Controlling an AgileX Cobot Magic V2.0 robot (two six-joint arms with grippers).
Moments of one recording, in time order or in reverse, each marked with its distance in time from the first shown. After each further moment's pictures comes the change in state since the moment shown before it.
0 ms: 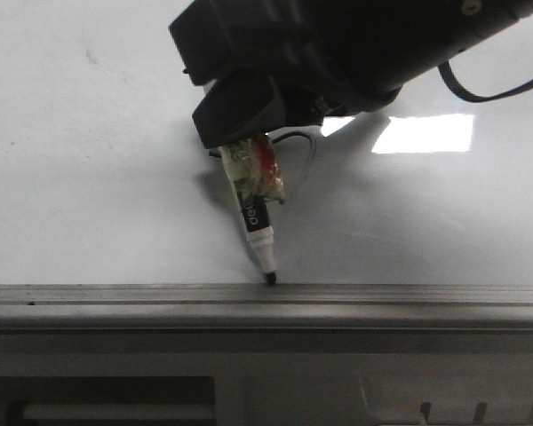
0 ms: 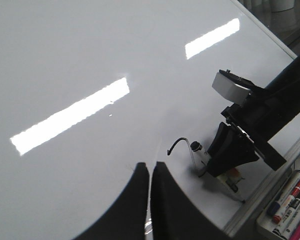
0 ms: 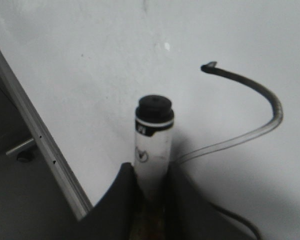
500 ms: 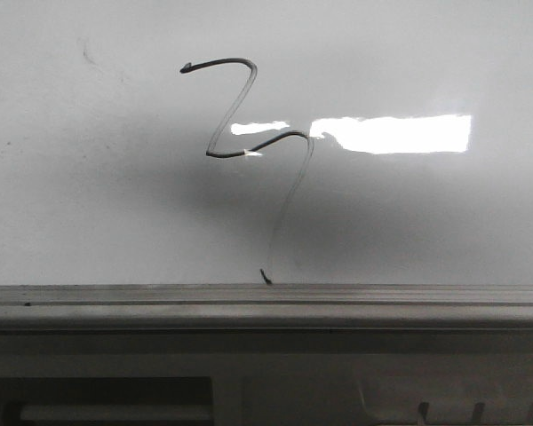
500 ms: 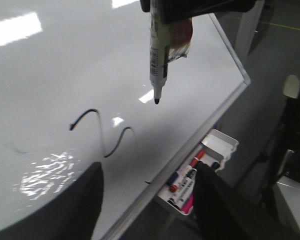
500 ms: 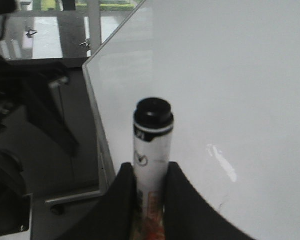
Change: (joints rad) left arm 0.000 0.320 0.000 -0.419 0.024 0.141; right arm 0.008 -0.172 -0.402 -0.098 0.412 -0.018
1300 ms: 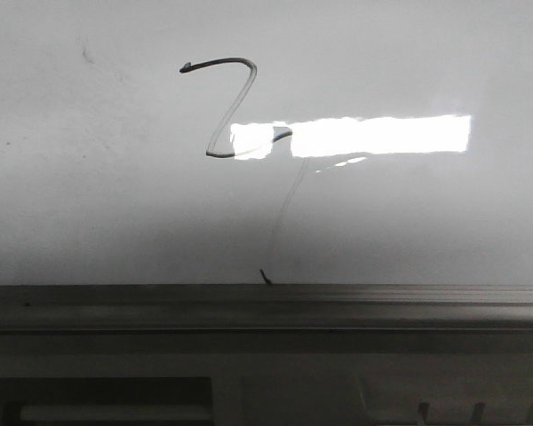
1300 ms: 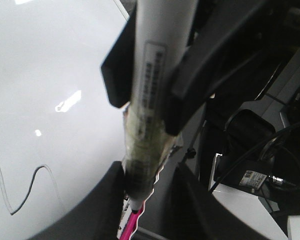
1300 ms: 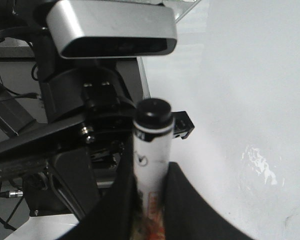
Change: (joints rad) left arm 0.000 0.232 0.000 -0.506 0.026 0.483; right arm 0.109 0.000 -0.002 0.006 0.054 0.000
